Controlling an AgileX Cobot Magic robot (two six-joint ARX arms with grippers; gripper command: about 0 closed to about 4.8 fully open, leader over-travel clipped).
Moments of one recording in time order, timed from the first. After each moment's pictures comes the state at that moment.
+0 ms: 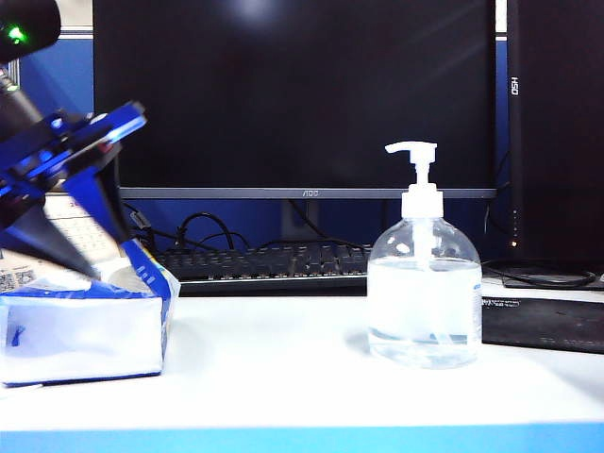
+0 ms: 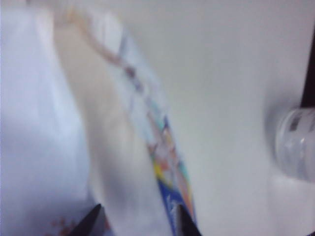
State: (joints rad) left arm -0.37 1.29 0.72 -0.33 0.28 -0.46; right arm 0.22 0.02 0.02 -0.15 -0.26 0.34
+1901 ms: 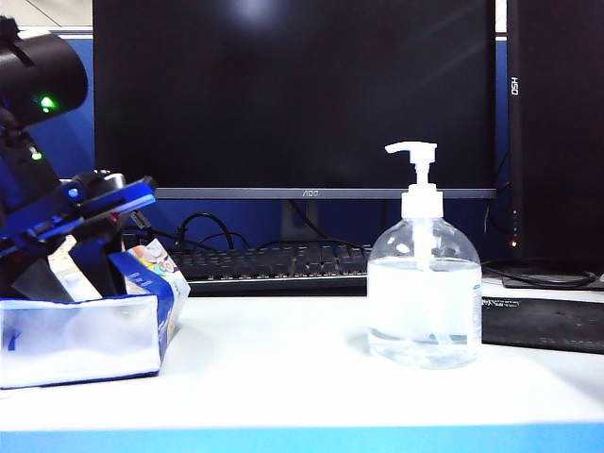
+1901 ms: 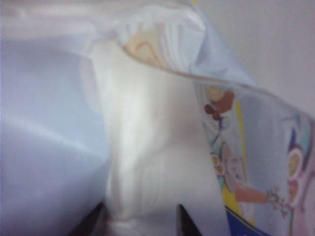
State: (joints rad) left arm -0.37 1.47 0.73 -0.28 0.19 -0.42; right arm 0.22 0.02 0.02 -0.15 -0.26 0.34
